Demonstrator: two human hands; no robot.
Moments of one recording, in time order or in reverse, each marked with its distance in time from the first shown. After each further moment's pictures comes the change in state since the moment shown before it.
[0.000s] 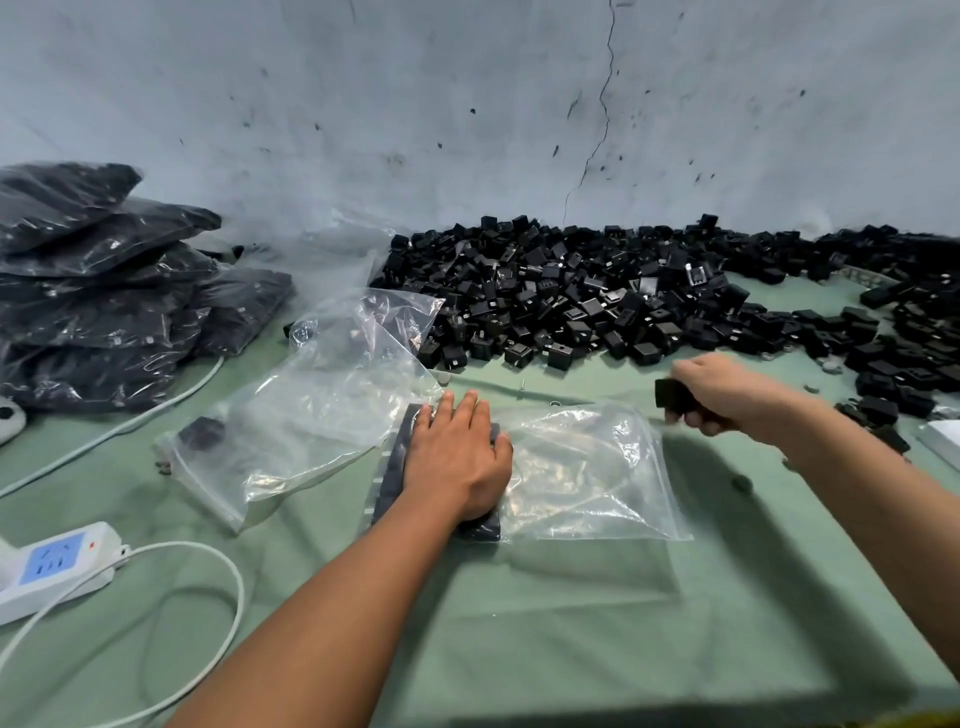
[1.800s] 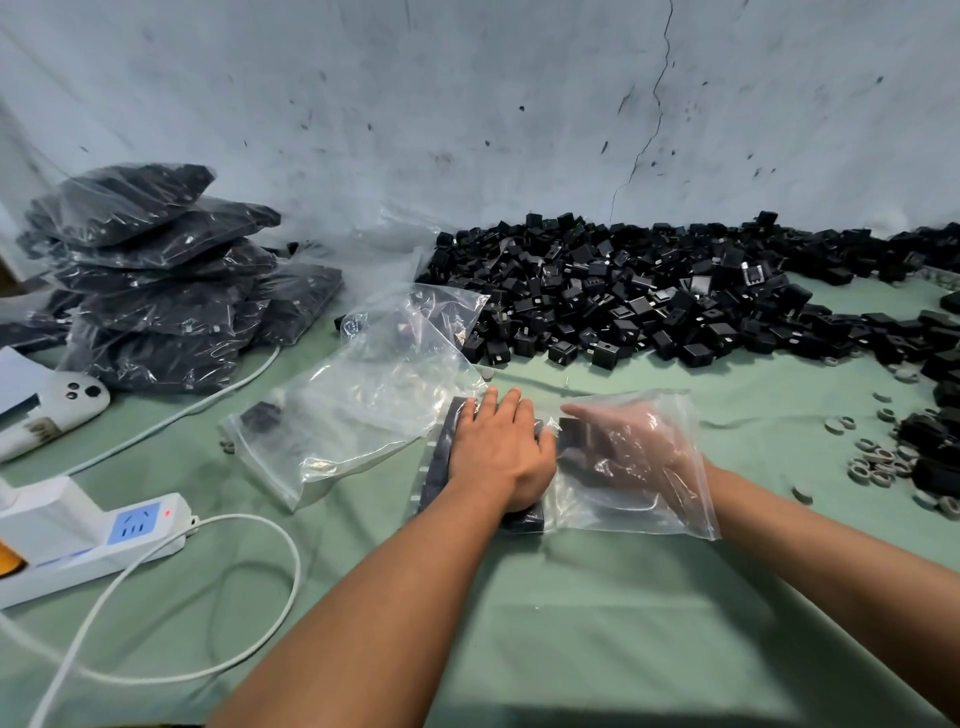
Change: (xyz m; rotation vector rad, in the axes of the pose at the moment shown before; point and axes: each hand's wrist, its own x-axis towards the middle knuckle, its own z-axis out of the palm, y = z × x) left_hand -0.002 0.004 -0.005 0.030 -0.015 -0.011; right_hand -0.061 -0.058 0.205 -0.155 0.214 -0.582
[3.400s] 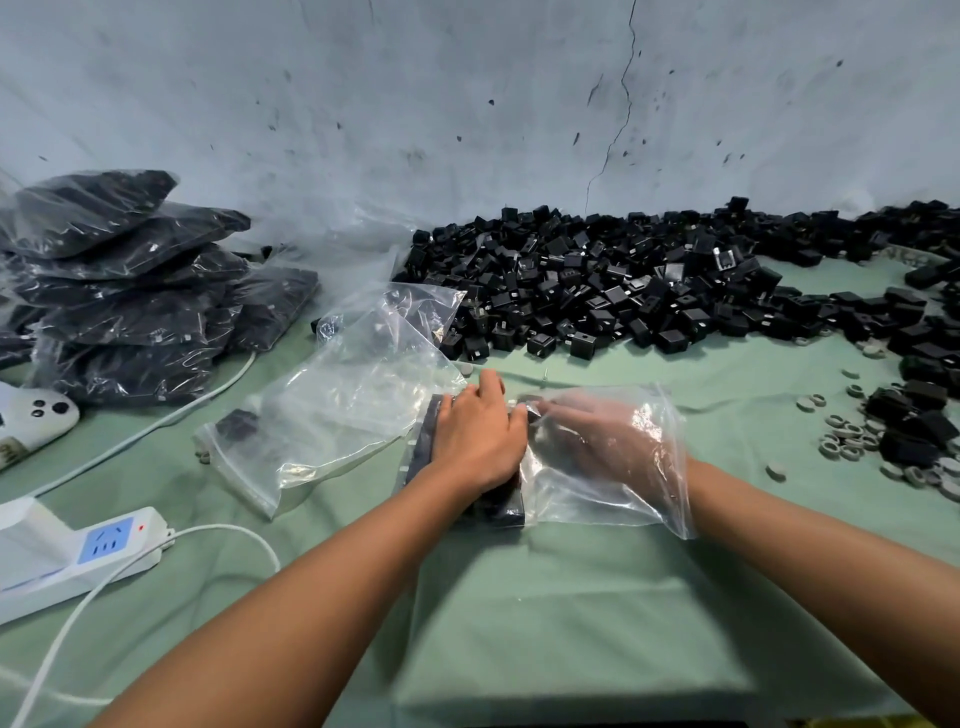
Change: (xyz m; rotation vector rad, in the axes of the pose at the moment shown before) left_hand 0.001 0.000 -0.010 -0.304 0.177 -0.028; right_hand 0.009 0.054 -0.065 -0.194 -0.324 -0.158
